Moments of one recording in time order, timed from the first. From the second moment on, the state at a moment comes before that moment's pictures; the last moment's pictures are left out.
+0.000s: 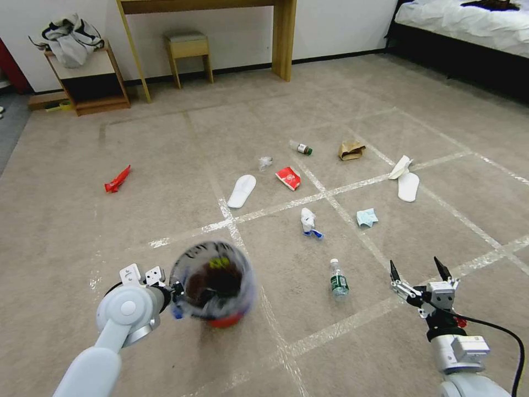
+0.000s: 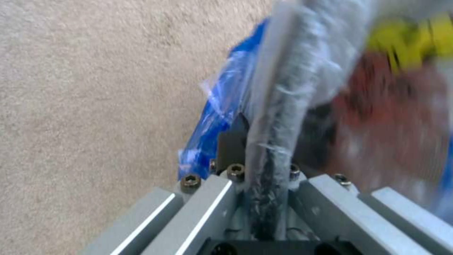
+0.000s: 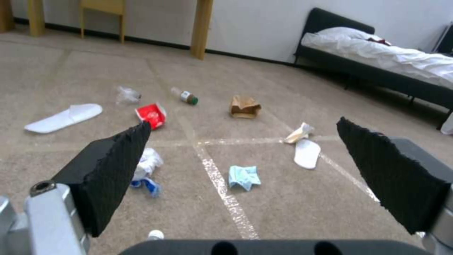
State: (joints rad) left arm 1.22 -1.11 -0.45 -1.96 -1.40 0.74 -0.89; right arm -1.66 1.30 0.79 1.98 0.15 0.19 -0.04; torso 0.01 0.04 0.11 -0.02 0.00
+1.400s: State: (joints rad) left arm 1.46 -1.02 -0.56 -2.50 -1.41 0.73 -0.77; right arm -1.71 1.25 0.83 2.12 0.15 0.19 -0.05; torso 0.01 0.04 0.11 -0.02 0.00
